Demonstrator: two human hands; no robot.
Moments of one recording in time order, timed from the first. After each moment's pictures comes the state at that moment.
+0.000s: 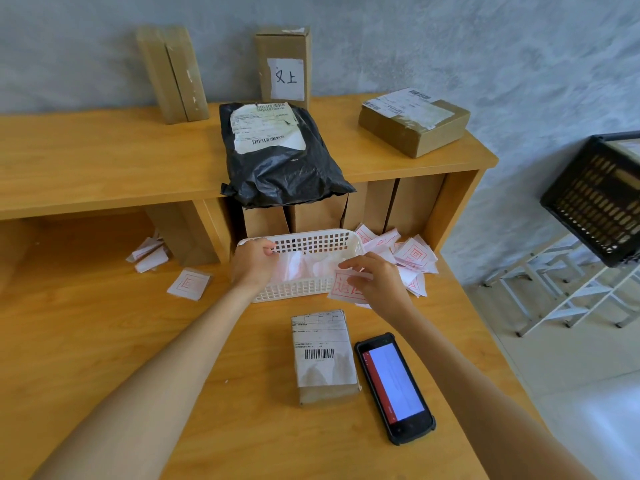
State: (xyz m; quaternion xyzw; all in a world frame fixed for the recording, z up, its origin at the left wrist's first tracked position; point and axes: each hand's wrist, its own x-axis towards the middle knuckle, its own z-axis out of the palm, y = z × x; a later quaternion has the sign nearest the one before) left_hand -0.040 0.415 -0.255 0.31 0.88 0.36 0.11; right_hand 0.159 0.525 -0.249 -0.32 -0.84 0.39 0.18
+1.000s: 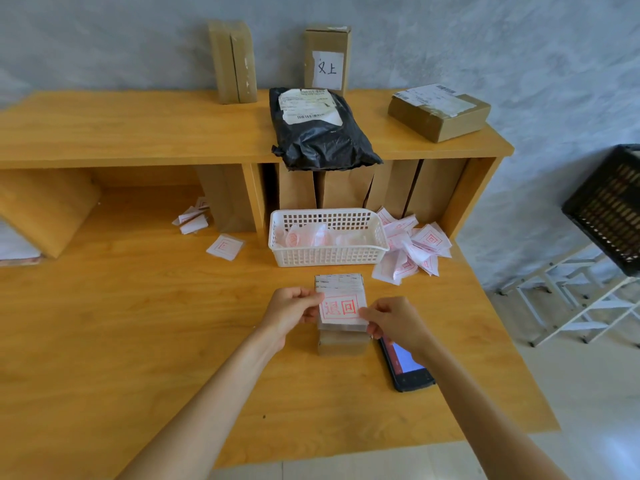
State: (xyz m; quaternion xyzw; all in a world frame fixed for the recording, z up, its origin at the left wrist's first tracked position) left_hand 0.075 0.305 -0.276 0.14 0.71 0.56 0.40; right_hand 0.231 0.435 -0.263 -0.41 -0.74 0.53 0.04
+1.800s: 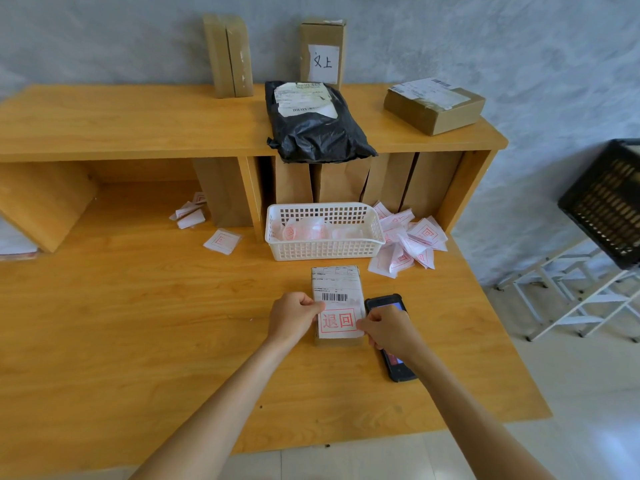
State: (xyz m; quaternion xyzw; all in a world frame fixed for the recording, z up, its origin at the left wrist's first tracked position) left_hand 0.100 0.307 -0.291 0.22 0.84 0.41 0.27; right_hand 0.239 0.421 -0.279 -0.44 -0.77 0.46 -0.03
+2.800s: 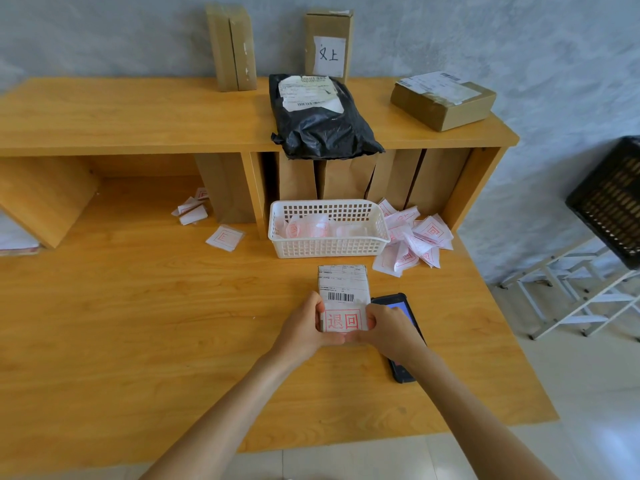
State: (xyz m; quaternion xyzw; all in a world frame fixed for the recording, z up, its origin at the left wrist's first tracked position) left_hand 0.106 0.293 -0.319 0.35 0.78 0.41 0.31; right_hand 0.234 0.423 -0.291 -0.34 -0.88 0.32 -0.07
